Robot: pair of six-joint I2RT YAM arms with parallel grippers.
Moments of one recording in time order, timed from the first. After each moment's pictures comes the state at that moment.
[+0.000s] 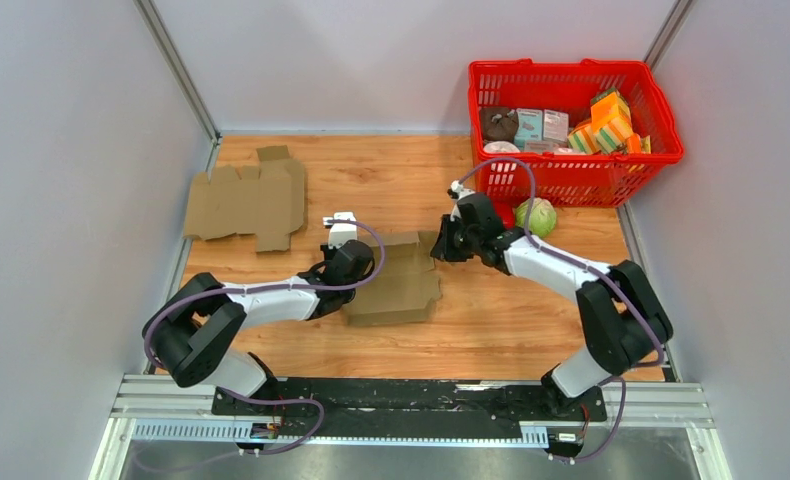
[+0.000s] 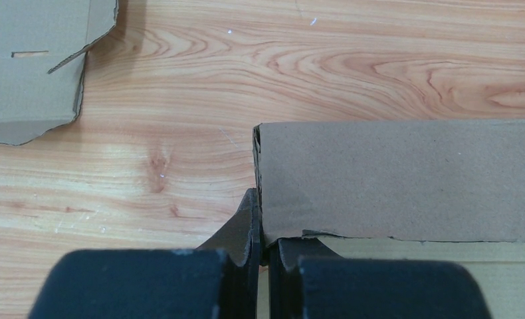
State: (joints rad) left arm -0.78 1.47 0.60 0.20 -0.74 -0.48; right arm 0.53 1.52 0.90 -0.11 -0.20 0.53
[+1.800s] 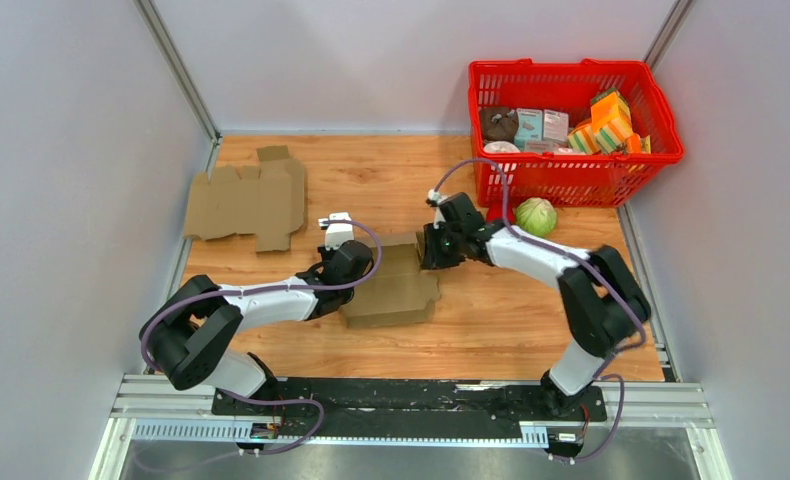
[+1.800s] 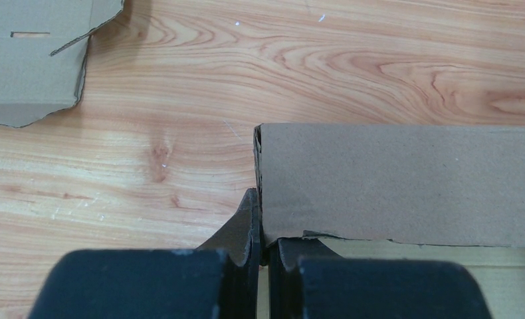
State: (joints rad) left arm -0.78 1.45 0.60 0.15 -0.74 -0.55; right arm 0.60 1.76 1.07 -0.26 -0.19 0.39
